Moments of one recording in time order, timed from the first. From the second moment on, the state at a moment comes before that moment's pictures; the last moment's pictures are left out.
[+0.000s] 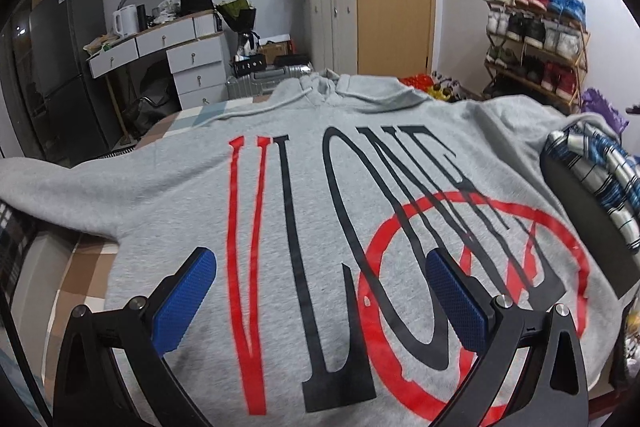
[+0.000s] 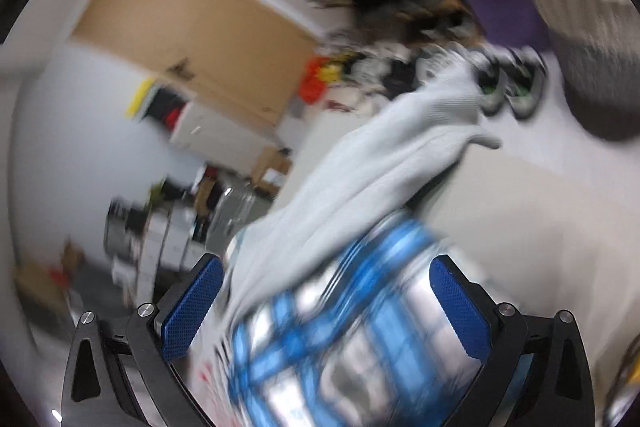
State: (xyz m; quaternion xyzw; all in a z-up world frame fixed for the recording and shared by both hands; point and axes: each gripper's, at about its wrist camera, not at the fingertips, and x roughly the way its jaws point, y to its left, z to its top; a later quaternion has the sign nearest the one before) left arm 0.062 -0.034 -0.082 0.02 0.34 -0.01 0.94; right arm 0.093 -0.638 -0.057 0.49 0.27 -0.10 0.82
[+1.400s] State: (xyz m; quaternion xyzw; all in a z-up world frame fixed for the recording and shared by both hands) left arm 0.027 0.063 -0.056 -0.02 0.30 0.07 0.95; right arm 0.214 -0.376 0.168 0.09 0.13 -0.13 0.98
